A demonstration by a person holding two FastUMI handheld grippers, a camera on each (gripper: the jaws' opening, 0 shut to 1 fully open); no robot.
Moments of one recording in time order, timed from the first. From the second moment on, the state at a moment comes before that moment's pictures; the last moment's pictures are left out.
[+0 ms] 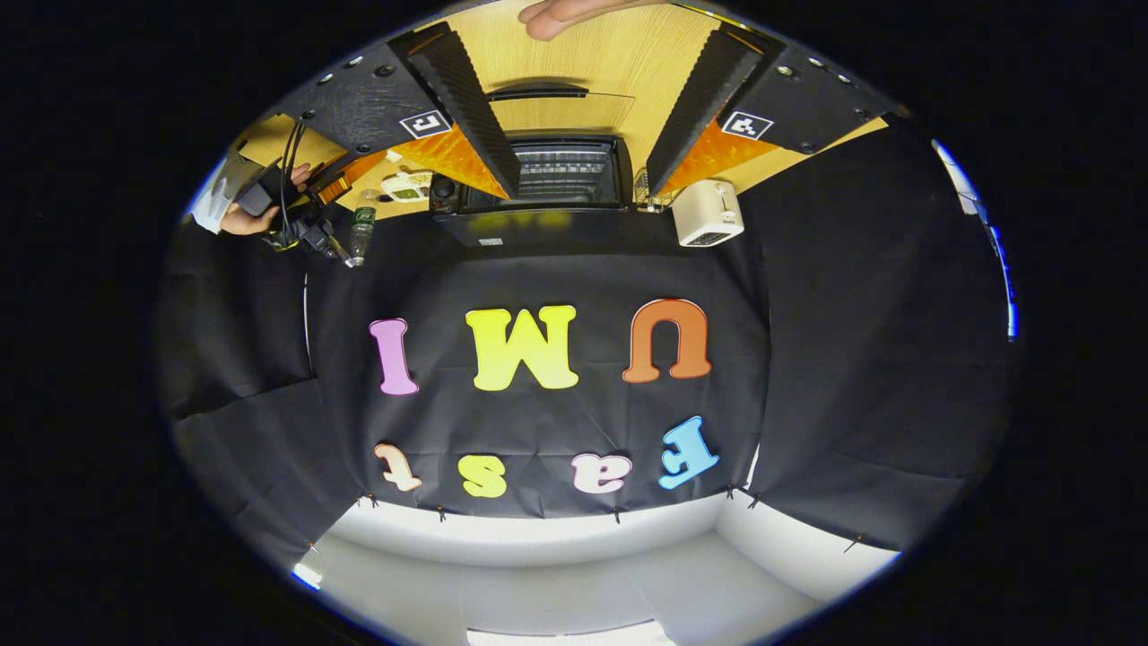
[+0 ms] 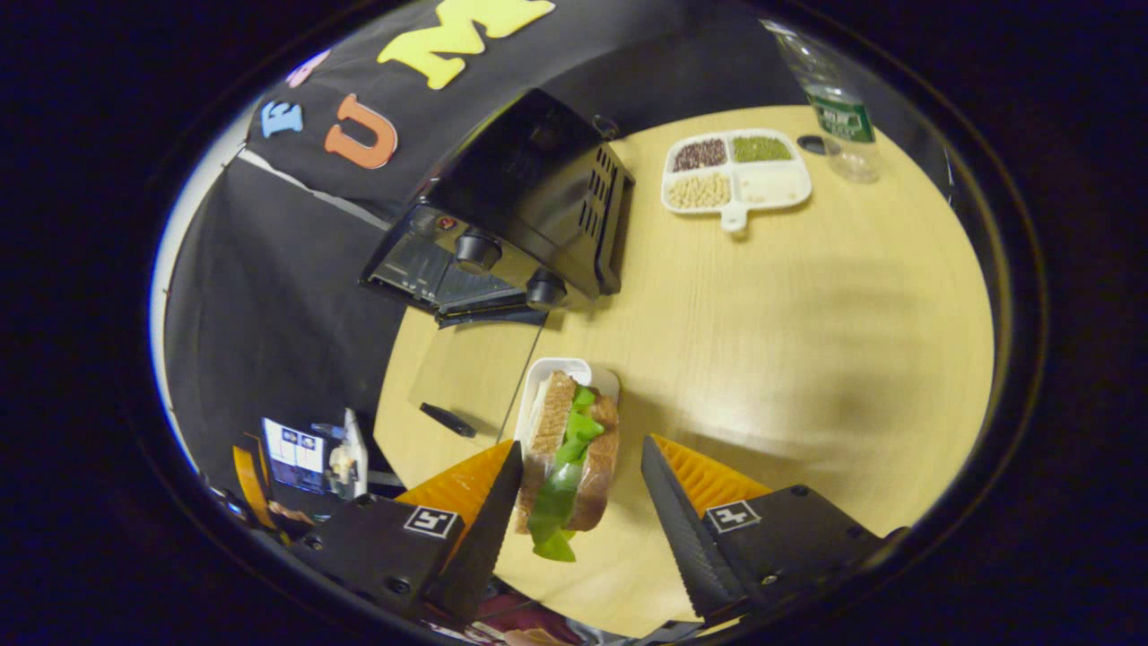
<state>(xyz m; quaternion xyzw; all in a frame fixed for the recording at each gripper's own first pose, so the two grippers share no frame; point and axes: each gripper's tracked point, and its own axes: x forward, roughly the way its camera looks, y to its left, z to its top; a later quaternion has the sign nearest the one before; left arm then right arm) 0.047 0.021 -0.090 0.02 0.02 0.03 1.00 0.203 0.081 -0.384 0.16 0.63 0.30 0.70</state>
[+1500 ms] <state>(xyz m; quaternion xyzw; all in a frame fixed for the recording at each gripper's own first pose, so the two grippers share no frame) -0.057 0.076 -0.087 -0.02 -0.01 0.01 1.00 0.097 0.213 -0.282 0.30 0.46 0.27 0.79</state>
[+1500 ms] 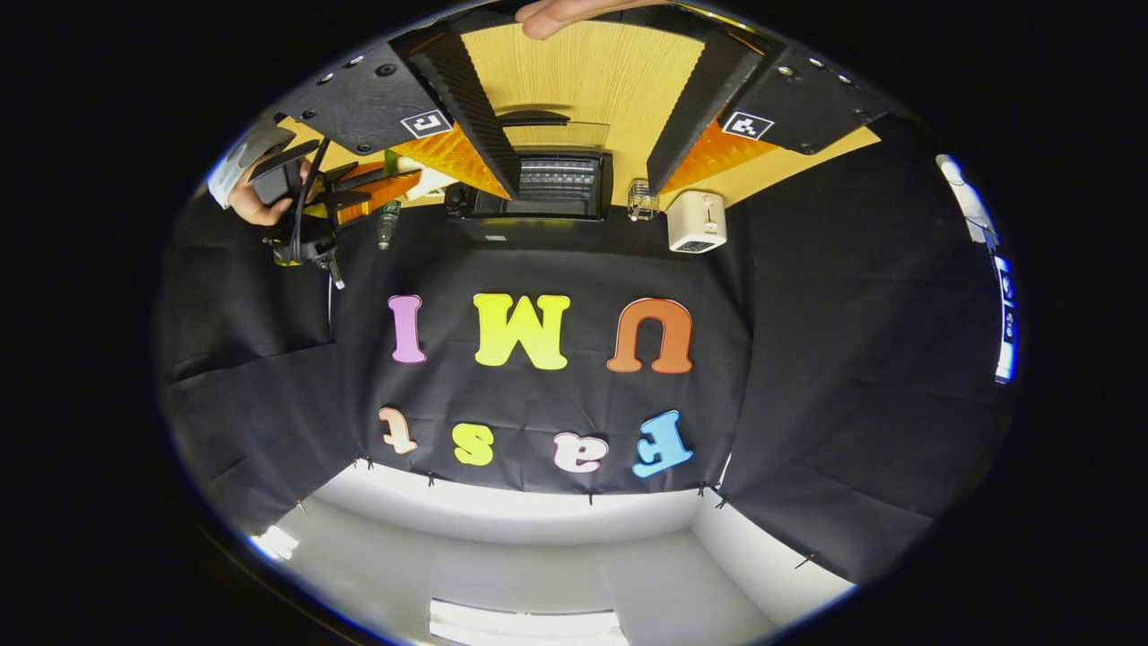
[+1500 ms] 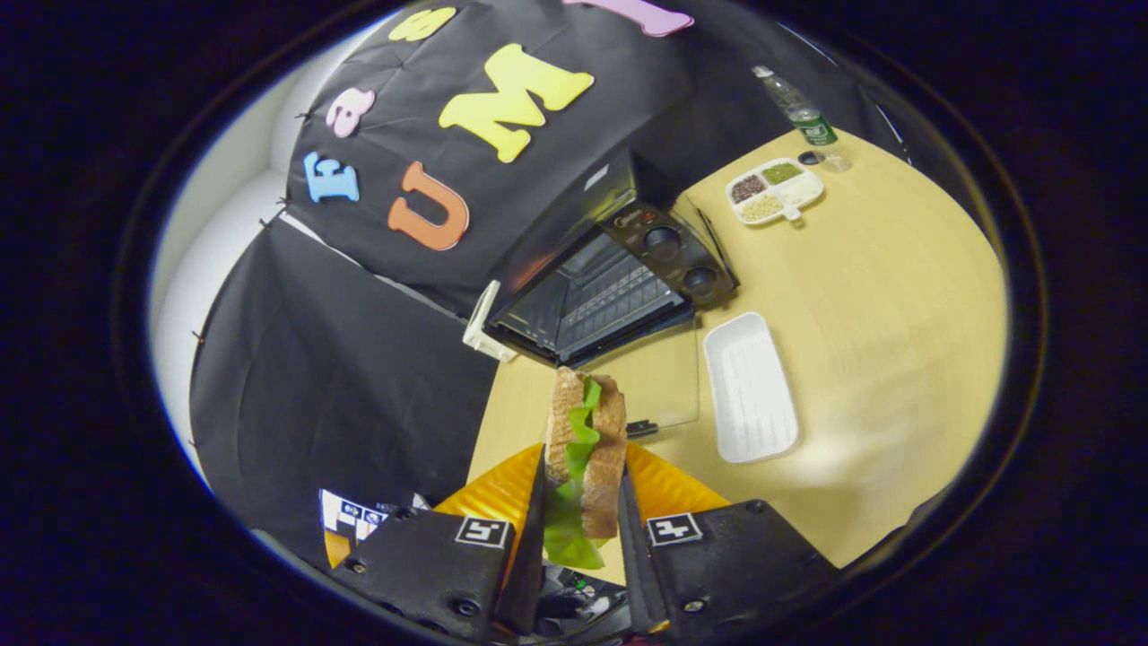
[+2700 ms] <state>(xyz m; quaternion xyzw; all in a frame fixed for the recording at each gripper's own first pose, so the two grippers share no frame) -0.018 0.117 -0.137 -0.04 0.05 0.01 1.00 0.327 0.334 -0.397 0.49 0.22 0.04 0.84</state>
